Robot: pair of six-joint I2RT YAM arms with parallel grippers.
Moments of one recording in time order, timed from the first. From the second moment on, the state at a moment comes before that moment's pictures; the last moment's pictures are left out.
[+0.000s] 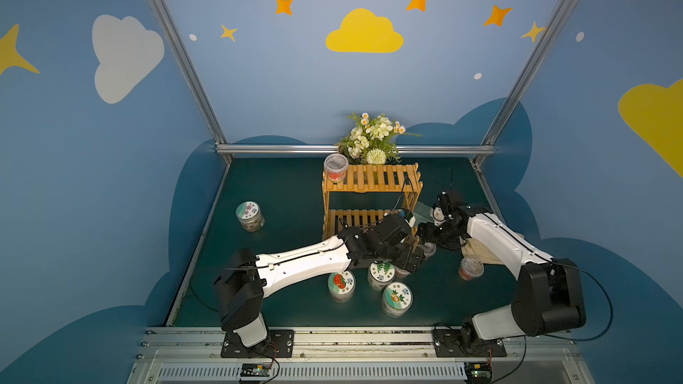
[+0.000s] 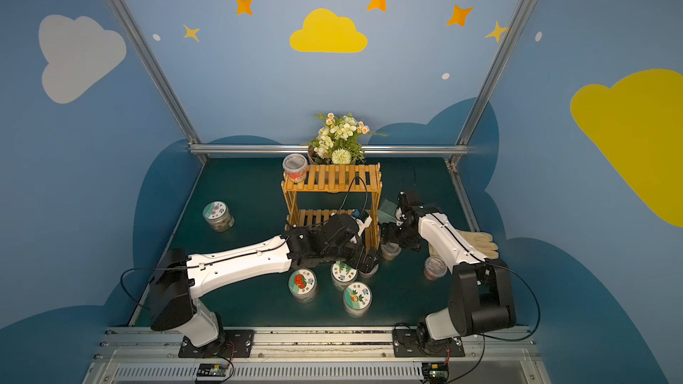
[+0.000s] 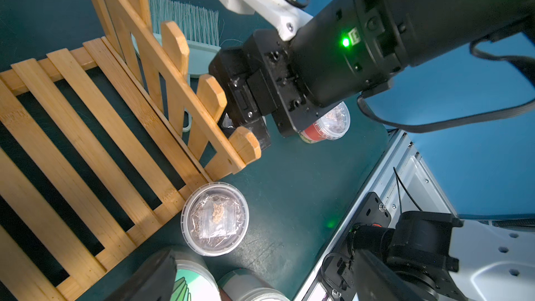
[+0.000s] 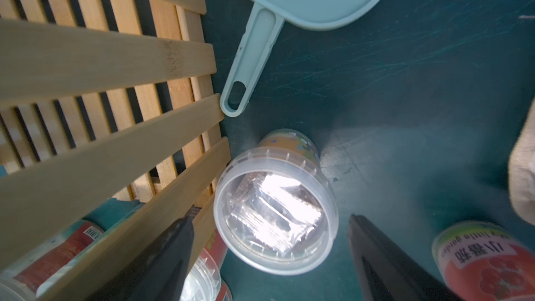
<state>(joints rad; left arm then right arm) -1.10 1.67 1.35 -0.42 0.04 -0.57 0.23 1.47 1.00 -0.88 -0.18 0.30</state>
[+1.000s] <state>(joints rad) -1.10 1.69 1.36 -0.42 0.05 -0.56 0.24 1.53 0.99 -0.86 -0.17 0.28</state>
